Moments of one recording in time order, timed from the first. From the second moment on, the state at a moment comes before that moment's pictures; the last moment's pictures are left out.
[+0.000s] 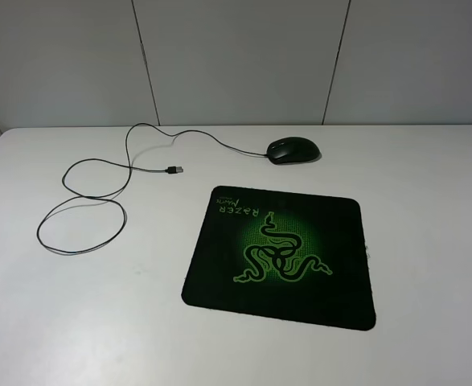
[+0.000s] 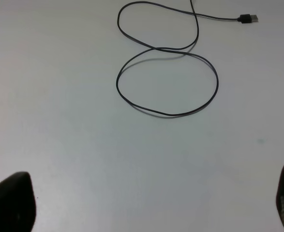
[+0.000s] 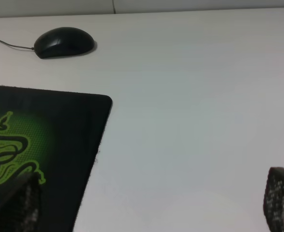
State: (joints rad) left arm 0.01 -0.01 -0.49 0.02 1.06 -0.02; right arm 0.06 -0.01 -0.49 -0.01 1.02 0.03
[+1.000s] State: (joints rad) left arm 0.01 -0.01 -0.49 0.02 1.06 -0.02; right arm 0.06 0.25 -0.70 0.03 1.01 -0.11
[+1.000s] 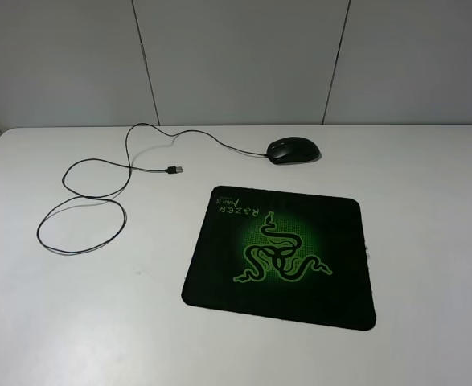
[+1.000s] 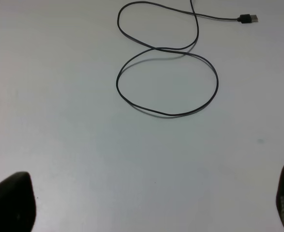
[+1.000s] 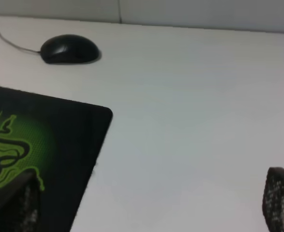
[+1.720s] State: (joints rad) left arm 0.01 -0.01 -0.49 0.02 1.06 -0.02; right arm 0.06 1.19 -1.20 0.33 0.98 -0.65
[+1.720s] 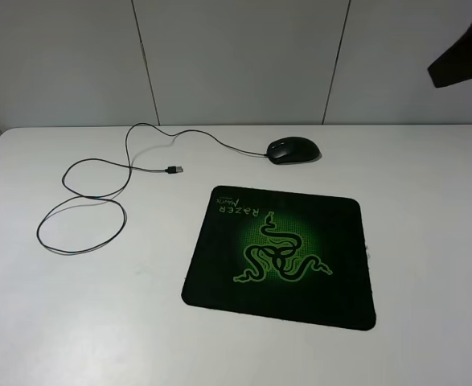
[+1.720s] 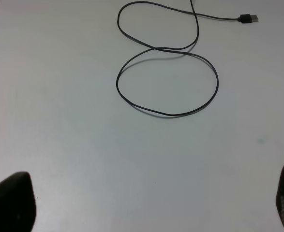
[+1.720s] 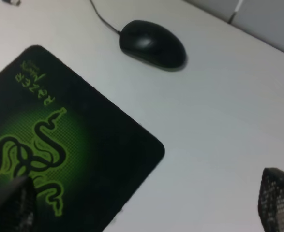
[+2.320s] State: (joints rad) left arm 0.01 -0.01 -0.49 0.02 1.06 -0.02; right arm 0.17 1.73 -1.49 0.32 0.92 -0.96
